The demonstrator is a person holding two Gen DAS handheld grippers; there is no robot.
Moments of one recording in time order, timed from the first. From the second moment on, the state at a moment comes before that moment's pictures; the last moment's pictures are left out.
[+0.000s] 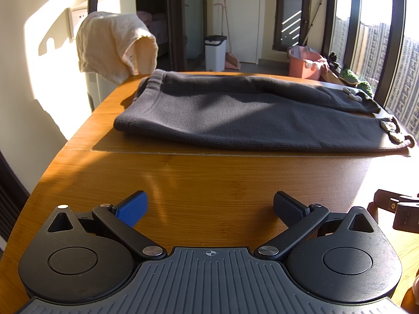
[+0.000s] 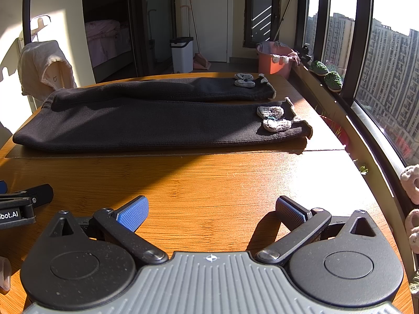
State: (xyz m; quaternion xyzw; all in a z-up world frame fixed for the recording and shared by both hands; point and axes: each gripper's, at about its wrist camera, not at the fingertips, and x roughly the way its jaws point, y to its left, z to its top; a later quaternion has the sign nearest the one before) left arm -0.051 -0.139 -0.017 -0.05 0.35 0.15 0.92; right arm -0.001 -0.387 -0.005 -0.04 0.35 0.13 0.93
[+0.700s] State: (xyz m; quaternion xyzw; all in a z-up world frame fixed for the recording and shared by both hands) left arm -0.053 -0.136 -0.017 -0.05 0.35 0.14 0.93; right arm -0.001 -0.385 -0.005 -0.04 0.35 0.12 0.93
